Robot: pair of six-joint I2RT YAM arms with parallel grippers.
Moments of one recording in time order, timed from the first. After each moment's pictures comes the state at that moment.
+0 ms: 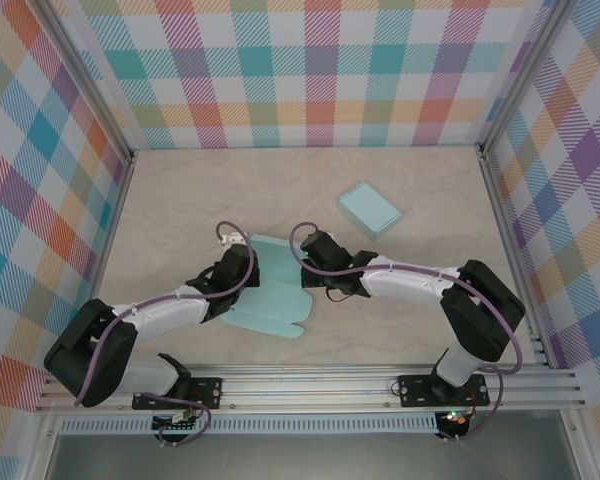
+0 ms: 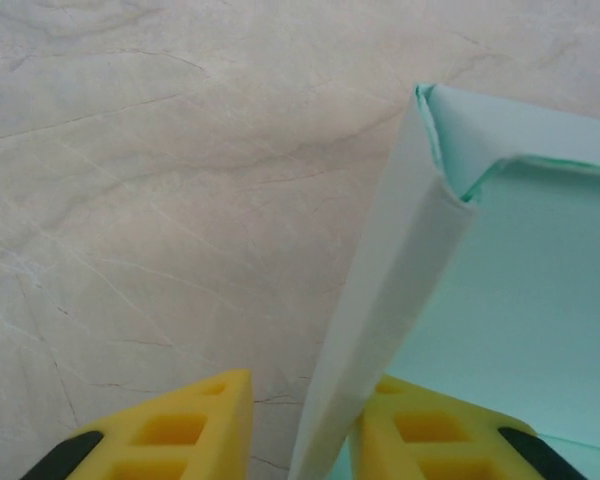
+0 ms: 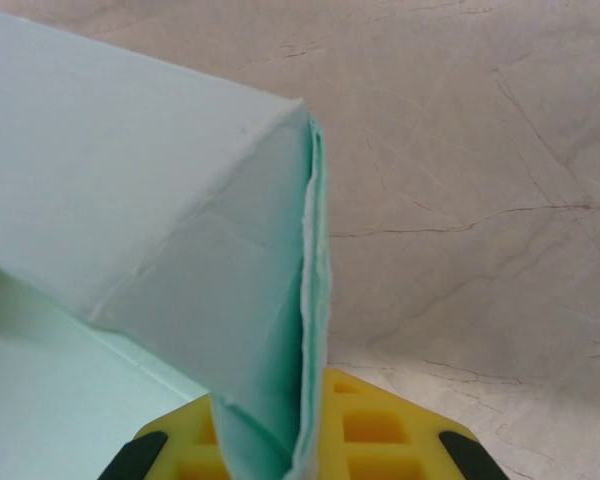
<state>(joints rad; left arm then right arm) -0.61 1.31 0.53 0.04 -0.42 -0.45 0.89 1.63 0.97 -0.27 0.13 0.73</state>
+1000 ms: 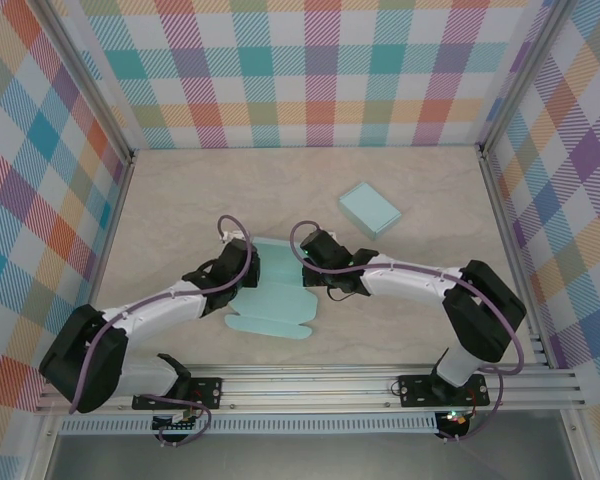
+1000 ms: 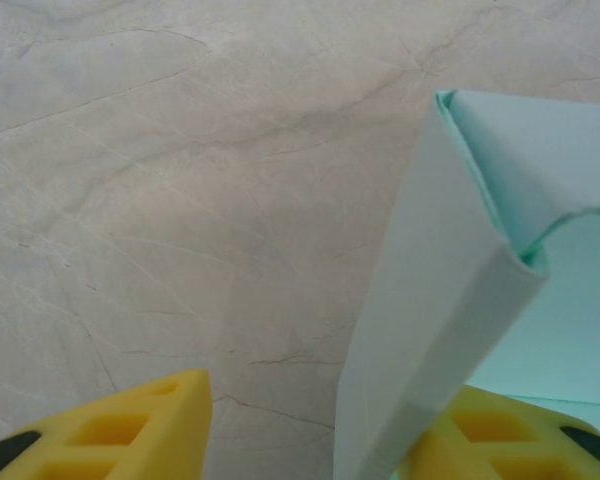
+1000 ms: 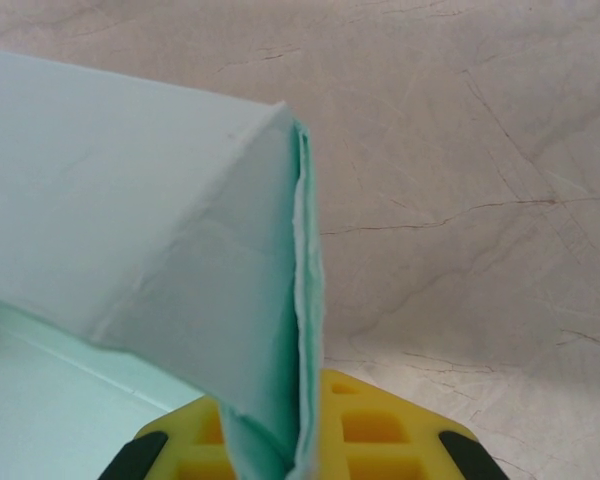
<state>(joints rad) -0.61 1.29 0.62 -0.17 -0.40 -0.42 0.89 1.62 0.99 -0.32 0.15 0.74</state>
